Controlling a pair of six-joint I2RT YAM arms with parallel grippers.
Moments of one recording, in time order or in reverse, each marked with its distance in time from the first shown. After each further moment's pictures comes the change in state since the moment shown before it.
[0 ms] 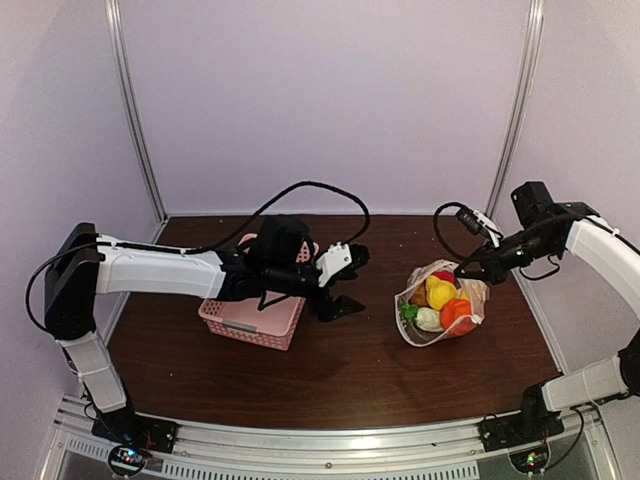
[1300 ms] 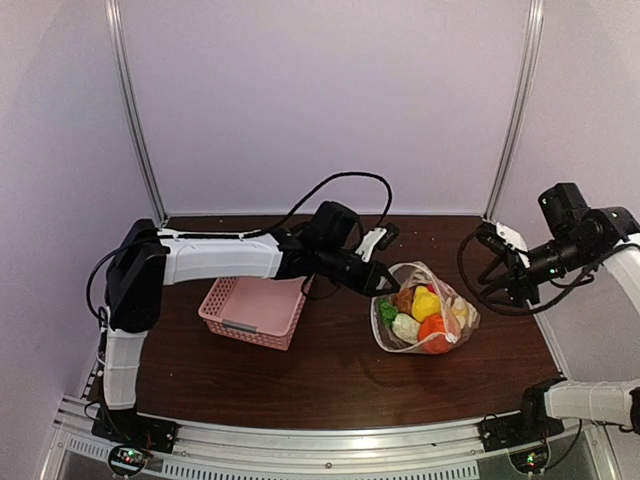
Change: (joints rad) left arm -0.044 0.360 0.529 -0.230 0.123 -0.705; right arm 0.050 -0.186 0.068 -0.316 0.060 -0.327
